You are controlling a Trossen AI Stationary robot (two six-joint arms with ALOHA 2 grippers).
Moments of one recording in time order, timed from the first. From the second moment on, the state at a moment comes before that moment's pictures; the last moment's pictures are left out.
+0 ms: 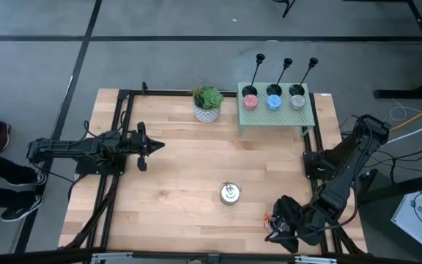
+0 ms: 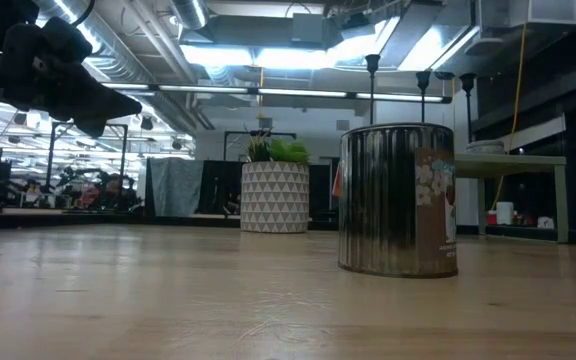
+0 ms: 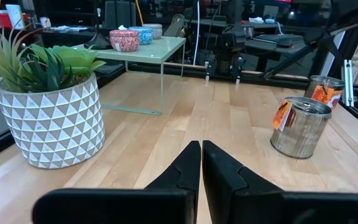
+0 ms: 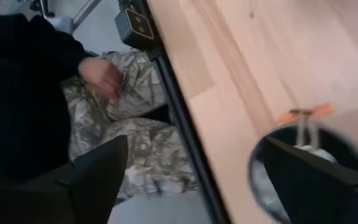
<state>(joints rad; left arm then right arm) 0.06 0.12 0.03 -0.03 -0.14 -0.09 0.98 1.43 1.06 -0.55 0.26 1.40</state>
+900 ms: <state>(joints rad) 0.06 0.12 0.03 -0.03 -0.14 -0.09 1.01 1.50 1.06 -0.59 0.21 1.51</state>
